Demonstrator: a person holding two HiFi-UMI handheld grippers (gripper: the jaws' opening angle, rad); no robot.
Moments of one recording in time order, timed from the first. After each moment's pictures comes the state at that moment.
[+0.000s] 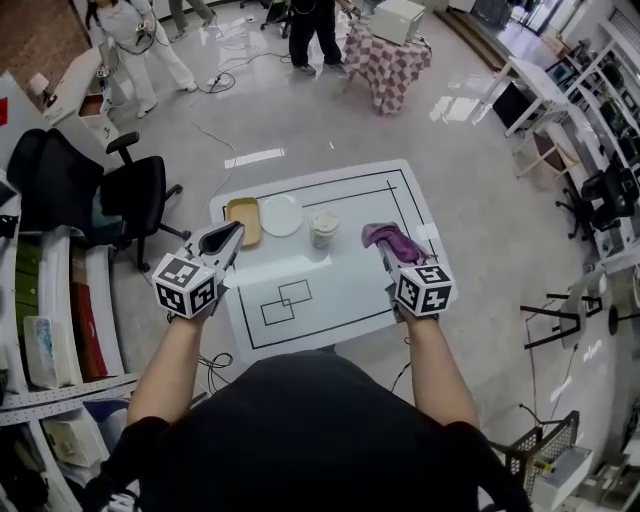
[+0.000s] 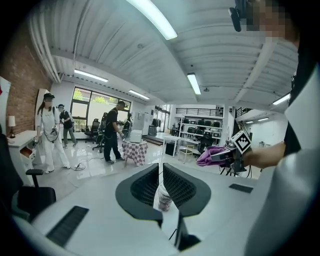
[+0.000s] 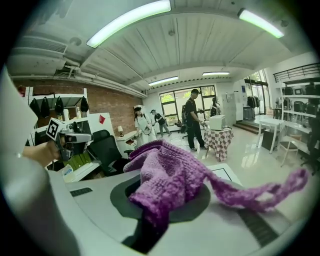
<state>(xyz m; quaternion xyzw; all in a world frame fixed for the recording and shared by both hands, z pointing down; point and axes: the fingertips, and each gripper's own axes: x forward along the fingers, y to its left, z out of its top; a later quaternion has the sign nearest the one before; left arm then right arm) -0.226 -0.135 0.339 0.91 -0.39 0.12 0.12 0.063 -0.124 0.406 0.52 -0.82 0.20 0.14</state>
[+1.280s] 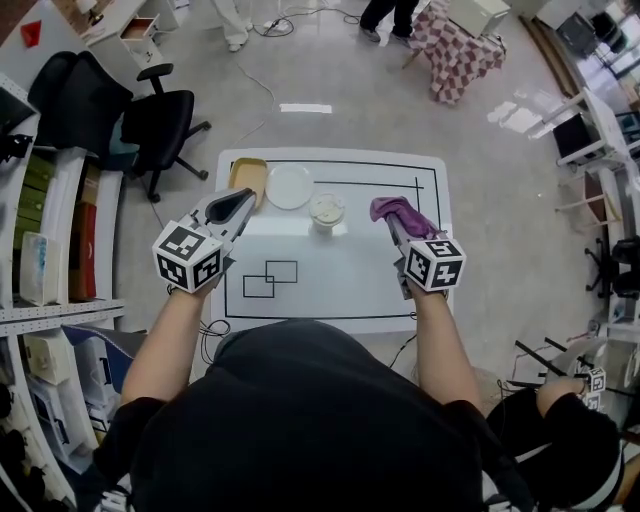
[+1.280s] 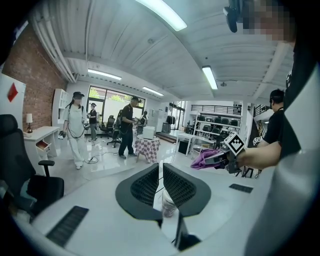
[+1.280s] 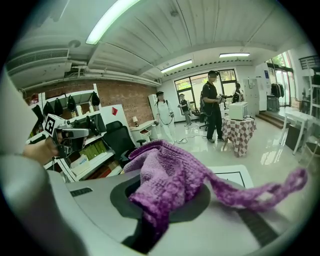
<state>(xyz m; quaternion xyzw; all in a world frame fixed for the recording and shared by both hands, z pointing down) -0.162 -0.201 0.382 0.86 -0.47 0.13 0.15 0.104 -0.256 0.478 0.40 -0.86 0.23 0.19</state>
